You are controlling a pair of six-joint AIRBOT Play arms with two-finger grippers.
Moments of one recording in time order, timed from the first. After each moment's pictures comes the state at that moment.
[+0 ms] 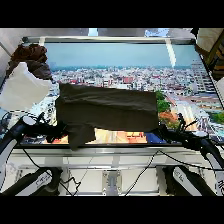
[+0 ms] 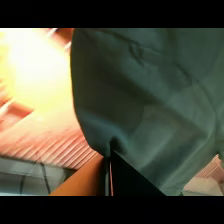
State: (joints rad) left arm 0.23 -1.12 0.48 0.99 -1.00 -1.66; right arm -0.43 -0.98 0.24 -0.54 1.00 1.03
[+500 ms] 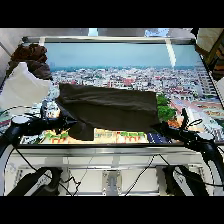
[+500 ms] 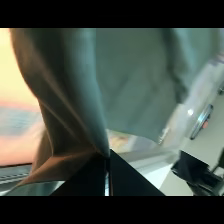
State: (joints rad) left arm 0.23 -0.99 0.48 0.52 -1.14 -1.39; right arm -0.43 -0.79 0.24 -0.47 1.11 1.00
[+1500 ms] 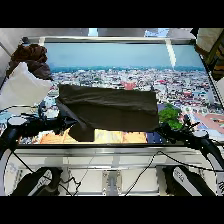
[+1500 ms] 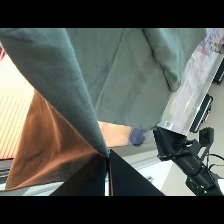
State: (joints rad) left arm 0.23 -0.92 0.48 0.54 -1.17 -1.39; right arm -0.43 -0.99 0.24 -0.75 0.82 1.28
